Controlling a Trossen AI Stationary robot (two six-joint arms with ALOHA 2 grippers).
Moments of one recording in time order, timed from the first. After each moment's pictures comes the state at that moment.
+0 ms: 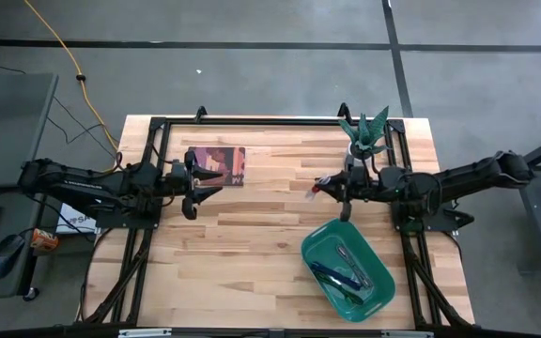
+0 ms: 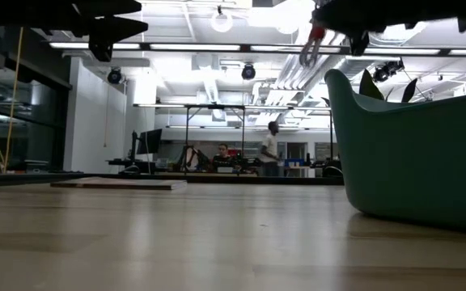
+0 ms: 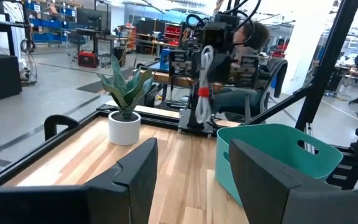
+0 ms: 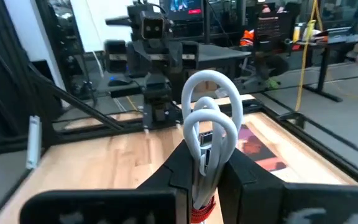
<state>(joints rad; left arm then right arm) 0.05 0.61 0.32 0.31 -0.19 -0.13 0.12 0.92 0.46 0.43 0.26 0.10</state>
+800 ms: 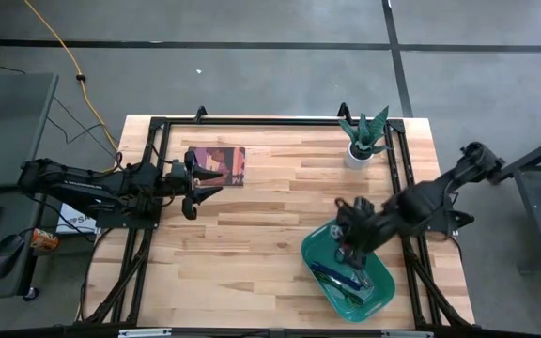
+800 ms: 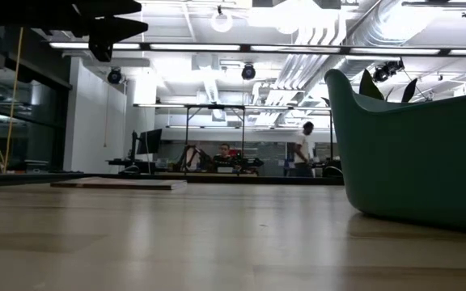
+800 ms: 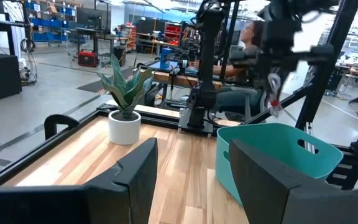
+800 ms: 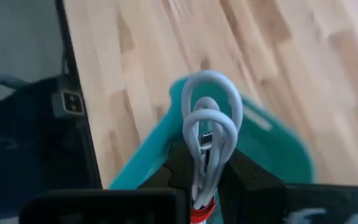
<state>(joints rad) 0.05 0.61 0.32 0.31 -0.19 -0.13 0.55 1.34 1.39 -1.08 0.22 0.85</state>
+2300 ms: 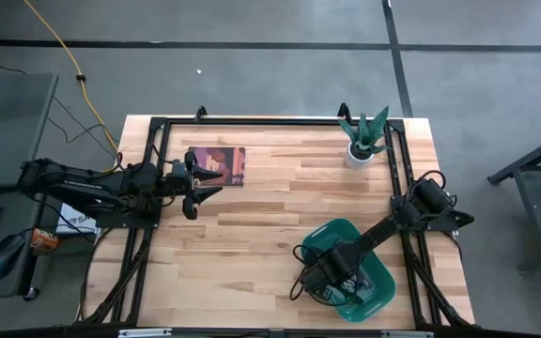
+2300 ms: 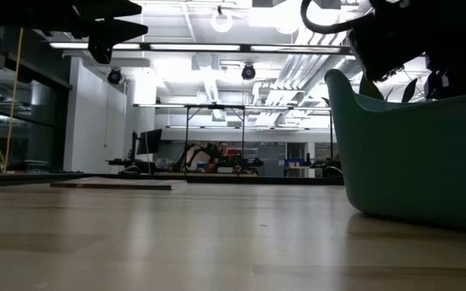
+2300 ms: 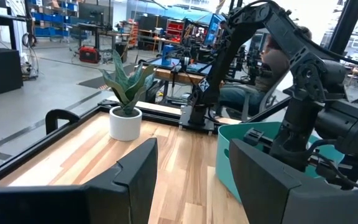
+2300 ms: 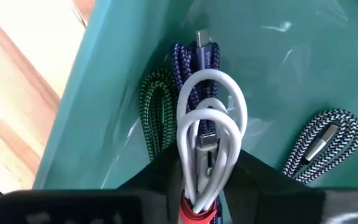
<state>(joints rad) 0.05 0.61 0.32 0.29 -0.19 -0.15 0.57 1.95 1.39 -1.00 -0.05 1.08</state>
